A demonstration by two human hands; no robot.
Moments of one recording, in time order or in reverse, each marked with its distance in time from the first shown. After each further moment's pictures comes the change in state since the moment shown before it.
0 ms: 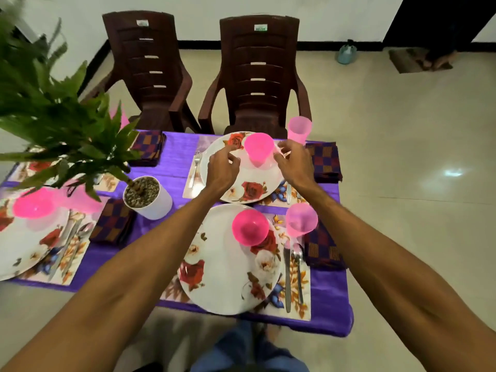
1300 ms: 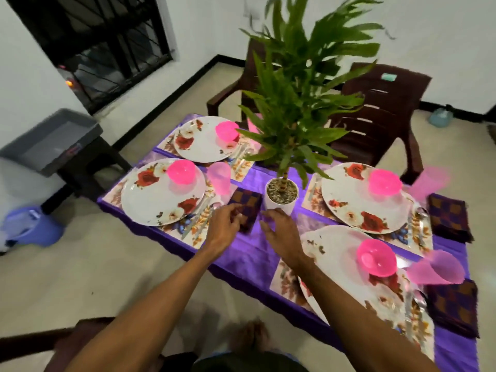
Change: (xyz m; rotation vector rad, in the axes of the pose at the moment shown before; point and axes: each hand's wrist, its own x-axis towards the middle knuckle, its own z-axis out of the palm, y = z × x) left_hand -0.149 -0.261 -0.280 0.063 0.144 -0.163; right_hand -0.220 -0.200 0.280 0.006 -0.375 -0.371
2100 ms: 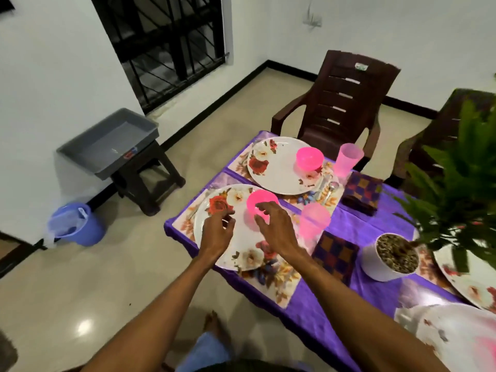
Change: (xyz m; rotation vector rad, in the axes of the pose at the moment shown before) left_hand 0.129 -0.213 -0.182 -0.049 0.165 -0.161; right_hand 0.180 -0.173 0.223 0.018 -0.146 -0.070
